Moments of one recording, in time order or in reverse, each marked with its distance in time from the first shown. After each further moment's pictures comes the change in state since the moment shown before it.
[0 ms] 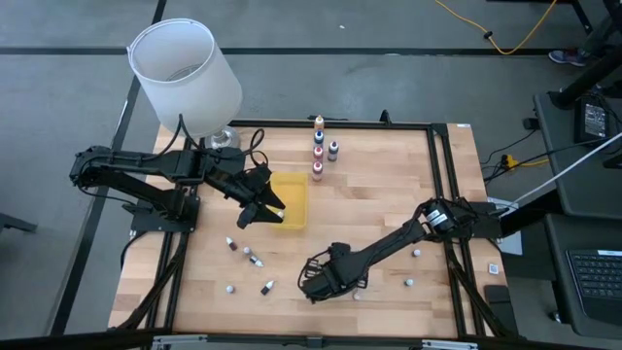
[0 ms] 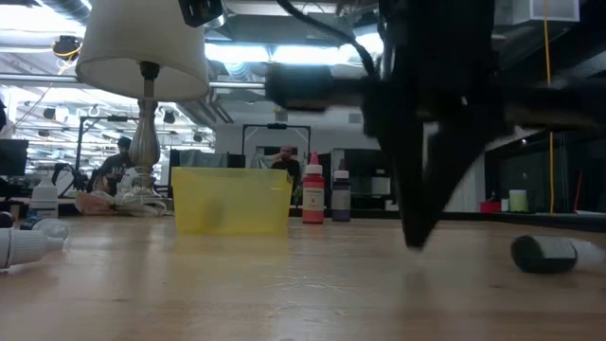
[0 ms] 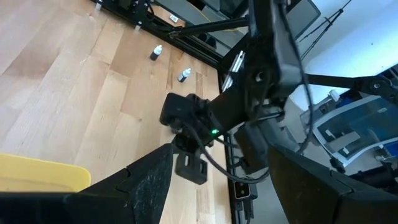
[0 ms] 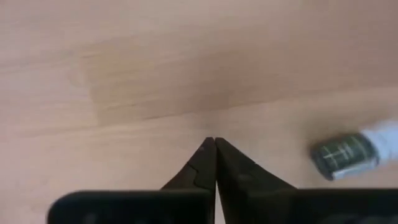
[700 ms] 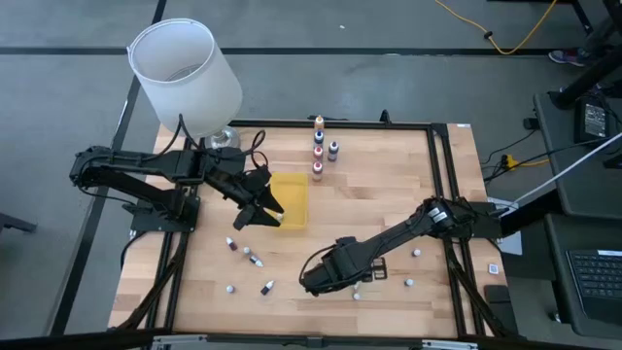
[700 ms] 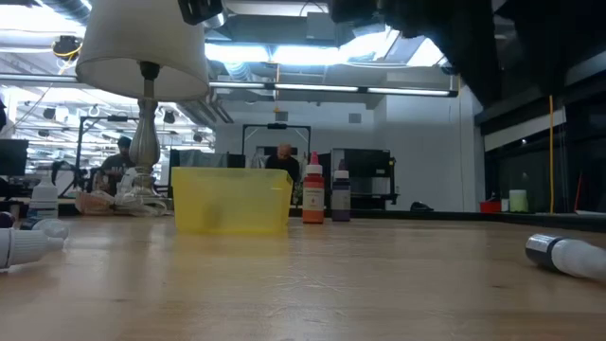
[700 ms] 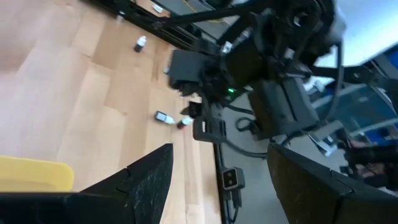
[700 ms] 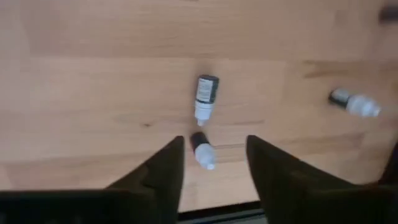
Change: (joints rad) left arm 0.000 0.000 0.000 0.000 0.074 0.008; right arm -0.024 -0.005 0.292 -0.496 -0.252 -0.299
